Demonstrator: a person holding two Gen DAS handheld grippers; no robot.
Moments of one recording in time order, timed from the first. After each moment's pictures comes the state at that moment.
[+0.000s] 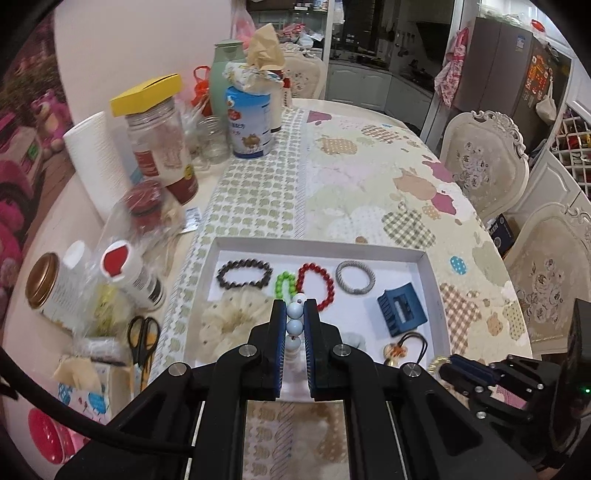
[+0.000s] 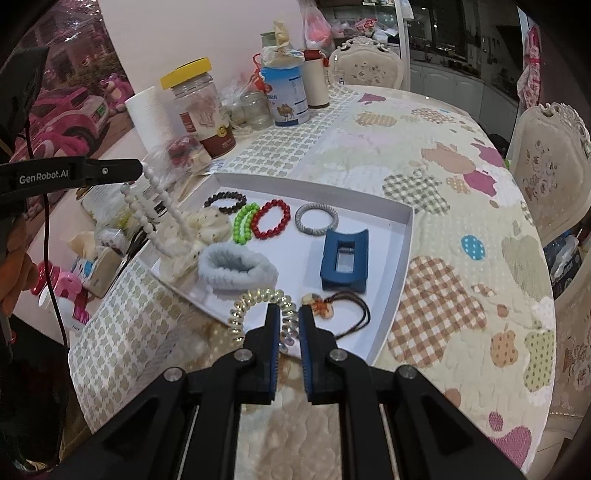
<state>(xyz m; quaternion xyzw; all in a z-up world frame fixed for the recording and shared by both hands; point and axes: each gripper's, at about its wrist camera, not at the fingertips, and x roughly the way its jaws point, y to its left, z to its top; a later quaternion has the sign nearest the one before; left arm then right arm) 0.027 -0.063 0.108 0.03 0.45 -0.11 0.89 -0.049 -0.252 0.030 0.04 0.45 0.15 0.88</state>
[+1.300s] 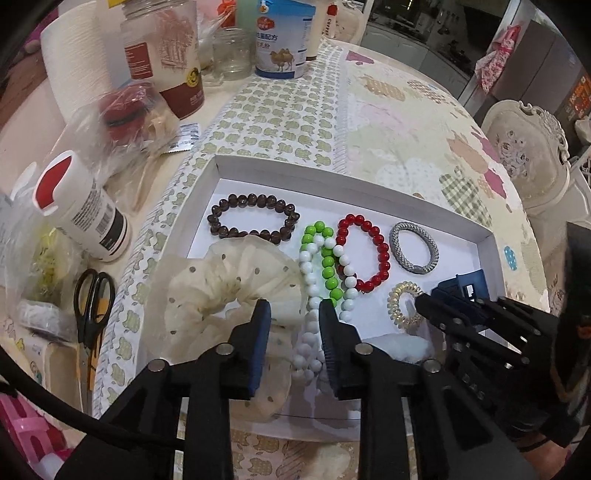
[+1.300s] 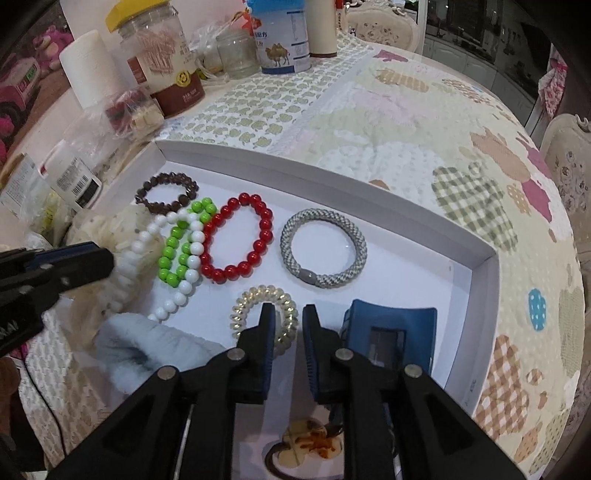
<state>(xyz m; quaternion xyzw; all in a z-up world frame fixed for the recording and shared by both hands) 0.081 -0.039 0.000 -0.03 0.54 -0.07 0.84 0.087 -0.206 -0.048 -0.01 0.52 0.13 0.84</state>
